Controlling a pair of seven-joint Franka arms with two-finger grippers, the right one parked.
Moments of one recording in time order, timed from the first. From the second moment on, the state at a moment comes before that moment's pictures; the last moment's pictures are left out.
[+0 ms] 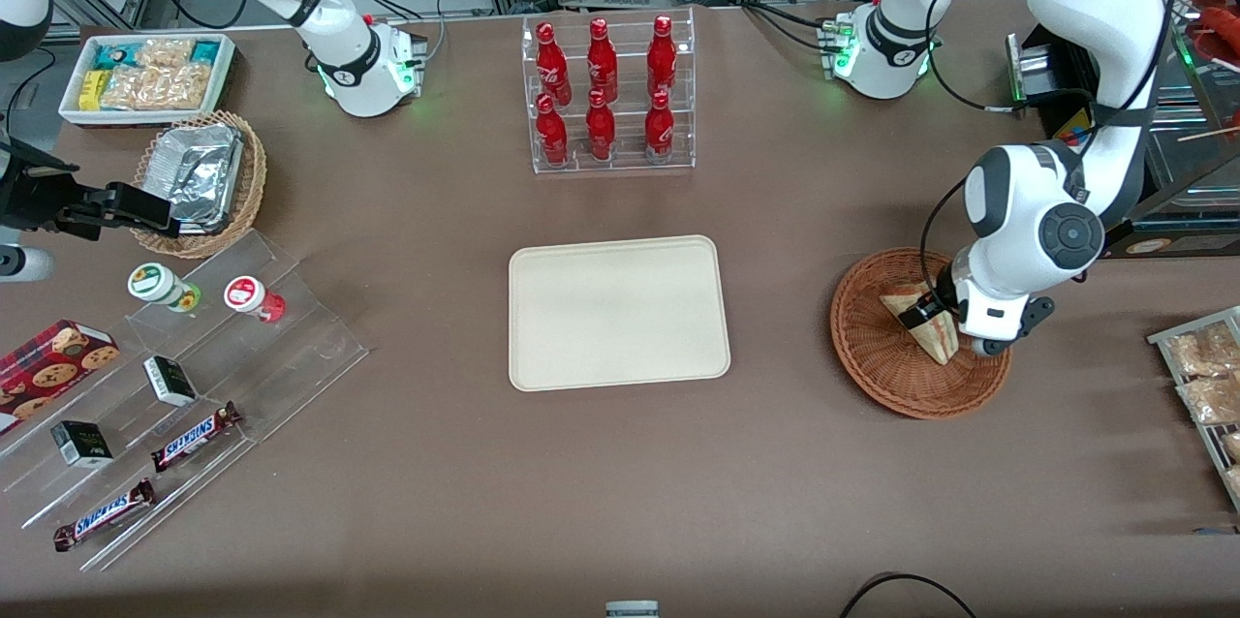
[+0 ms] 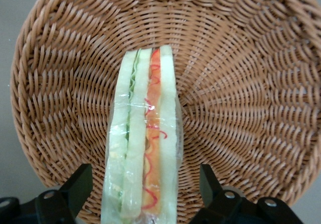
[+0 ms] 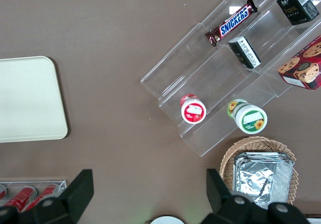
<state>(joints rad) -0.08 0.28 0.00 -2.18 -0.04 2.35 -0.64</state>
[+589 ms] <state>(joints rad) -0.08 0.27 0.01 -2.15 -0.04 2.27 -0.67</state>
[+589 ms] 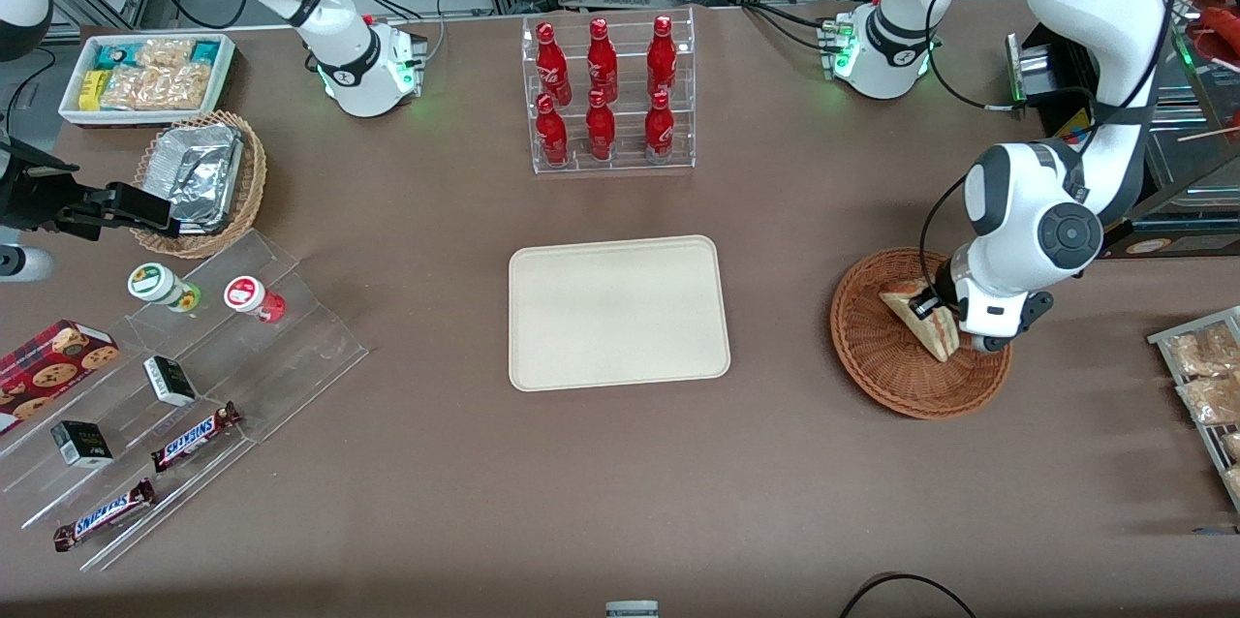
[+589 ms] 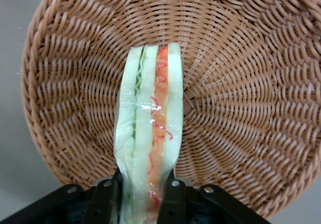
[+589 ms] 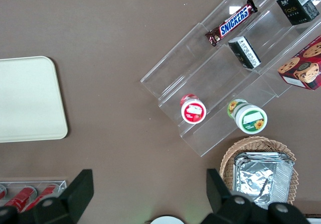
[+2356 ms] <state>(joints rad) -0.69 0.61 -0.07 -1.46 -0.08 1.94 -0.84</state>
